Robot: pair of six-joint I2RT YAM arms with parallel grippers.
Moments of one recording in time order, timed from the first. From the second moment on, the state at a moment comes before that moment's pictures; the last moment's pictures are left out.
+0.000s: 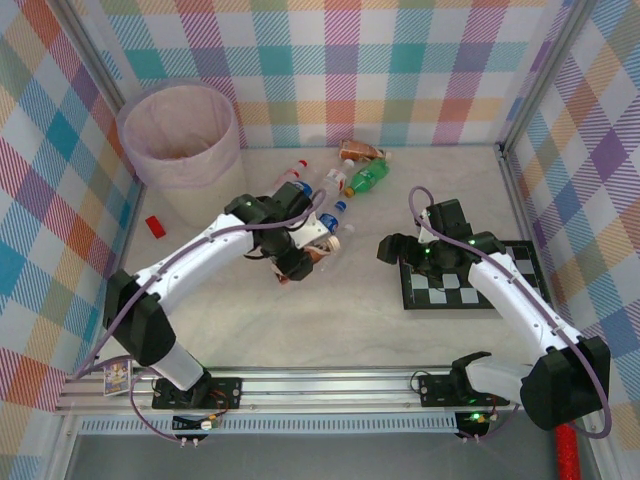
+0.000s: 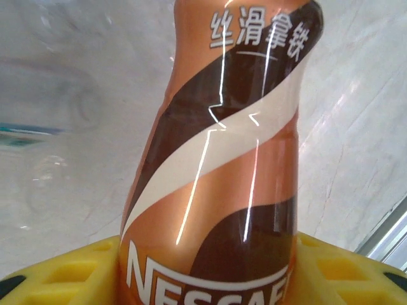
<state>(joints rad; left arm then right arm) -0.69 1.57 1.46 -1.13 0.08 0.22 0.33 1.17 0.95 -0.79 -0.34 0.57</state>
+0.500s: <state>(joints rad) -0.24 1.56 1.98 -1.04 0.18 0.01 0.33 1.14 0.91 -0.79 -0.33 0.61</state>
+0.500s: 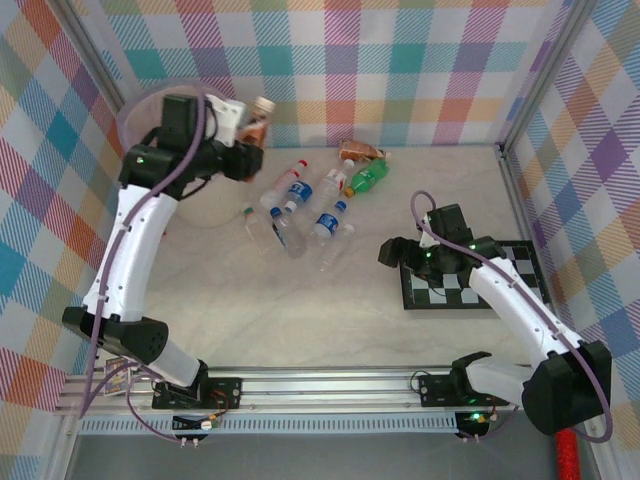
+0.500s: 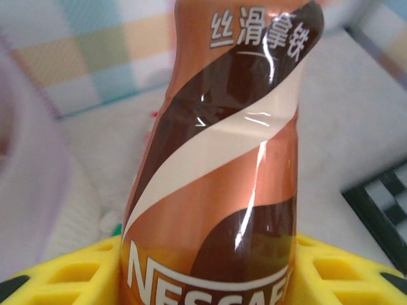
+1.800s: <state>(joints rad) 0.13 2.17 2.42 -1.11 0.16 -0.15 0.33 1.05 0.88 -0.84 -0.28 0.62</state>
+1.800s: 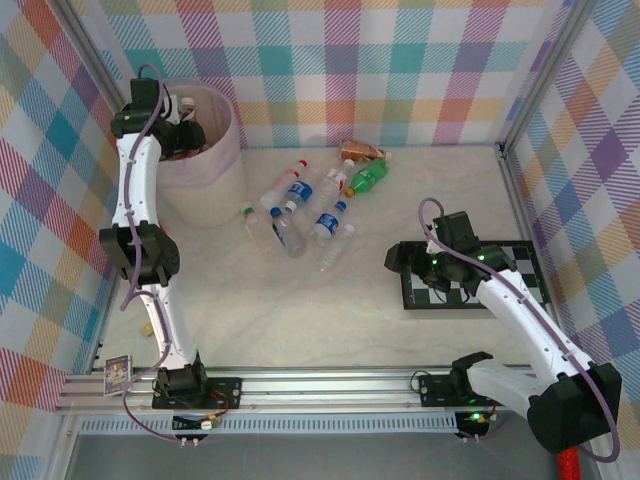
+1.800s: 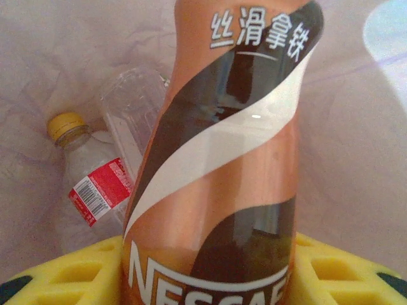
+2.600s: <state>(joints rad) 0.06 1.99 2.38 -1.12 0.12 -0.03 0.33 1.11 0.93 -0.83 -0.28 0.61</state>
